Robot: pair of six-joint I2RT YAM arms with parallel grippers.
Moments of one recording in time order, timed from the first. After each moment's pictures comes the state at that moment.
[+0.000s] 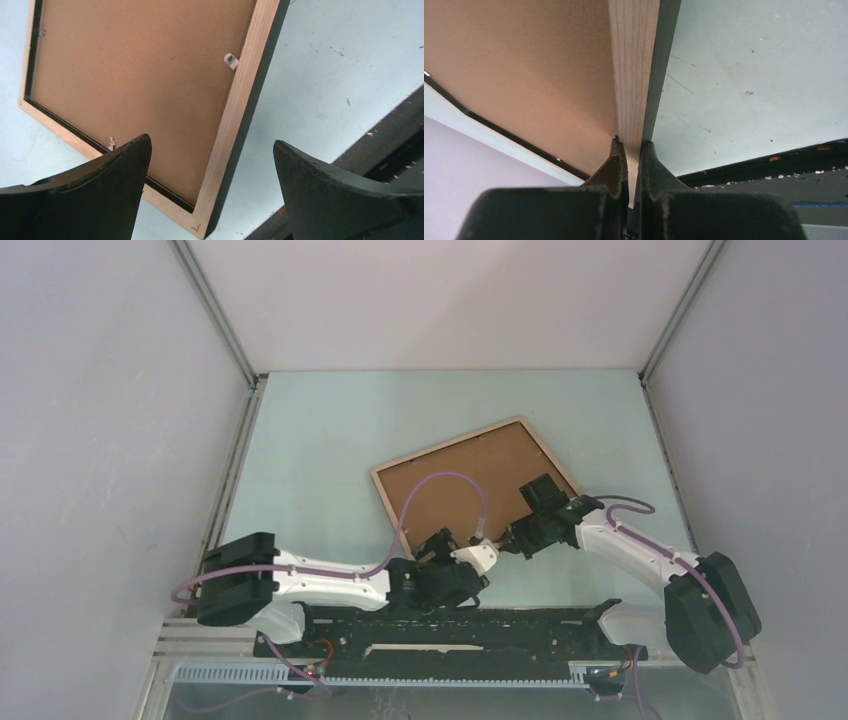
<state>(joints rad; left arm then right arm) -1.42 1.46 0.81 -0.26 -0.64 -0.20 0.54 1.25 0.69 -0.63 -0.11 1.66</state>
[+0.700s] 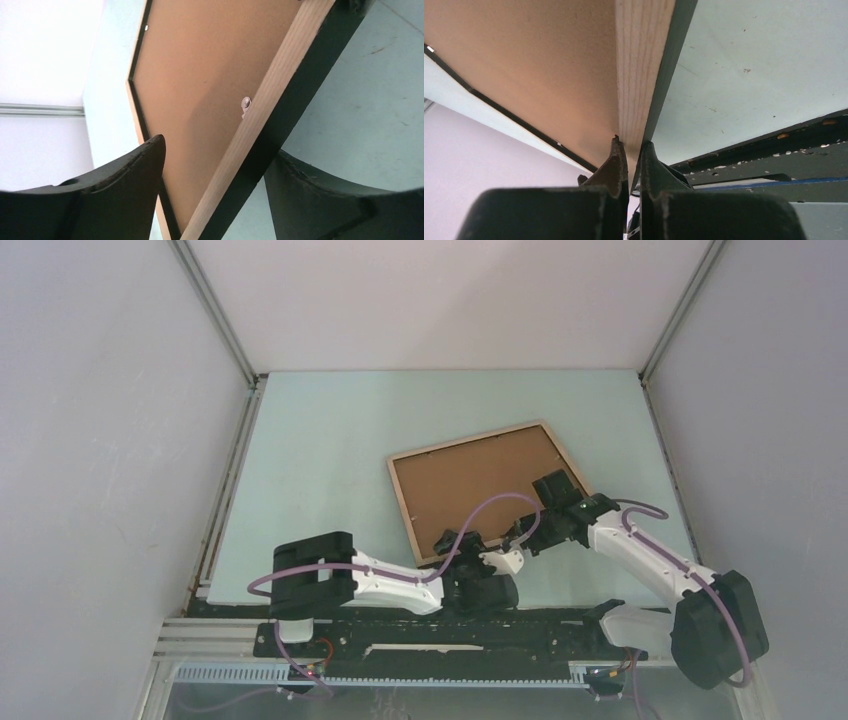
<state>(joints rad) -1.45 1.83 1.03 -0.22 -1.07 -0.05 0.46 1.18 0.71 -0.72 -0.17 1.68</state>
